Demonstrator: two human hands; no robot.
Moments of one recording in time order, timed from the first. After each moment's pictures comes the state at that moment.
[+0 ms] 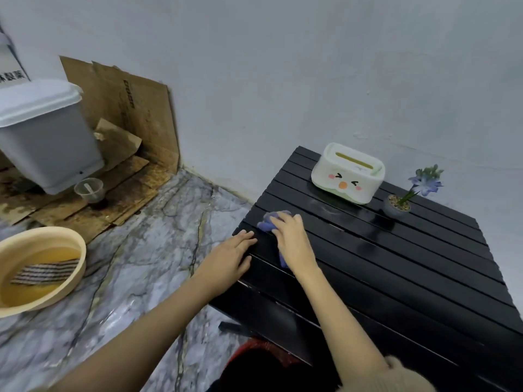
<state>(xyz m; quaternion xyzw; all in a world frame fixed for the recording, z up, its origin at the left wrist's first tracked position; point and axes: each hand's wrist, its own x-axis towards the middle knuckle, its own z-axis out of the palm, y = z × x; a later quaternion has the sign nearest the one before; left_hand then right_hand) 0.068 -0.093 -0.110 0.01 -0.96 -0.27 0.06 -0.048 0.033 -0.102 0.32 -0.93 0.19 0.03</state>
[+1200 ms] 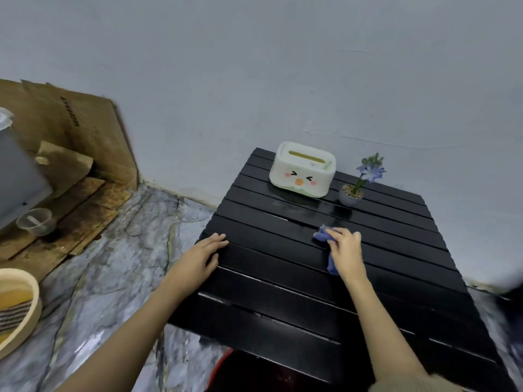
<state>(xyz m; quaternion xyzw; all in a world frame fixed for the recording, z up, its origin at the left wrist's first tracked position) 0.042 -0.095 -0.109 -0.01 -0.94 -0.34 0.06 -0.095 0.206 -0.102 0.09 -0.96 0.24 0.08</state>
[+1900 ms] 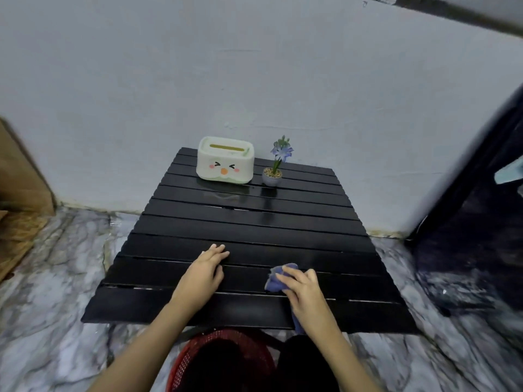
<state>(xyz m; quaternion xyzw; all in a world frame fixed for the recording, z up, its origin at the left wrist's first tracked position) 0.059 0.042 -0.108 -0.08 -0.93 -0.36 0.04 0.087 0.272 -0.101 0.16 -0.94 0.29 0.12</state>
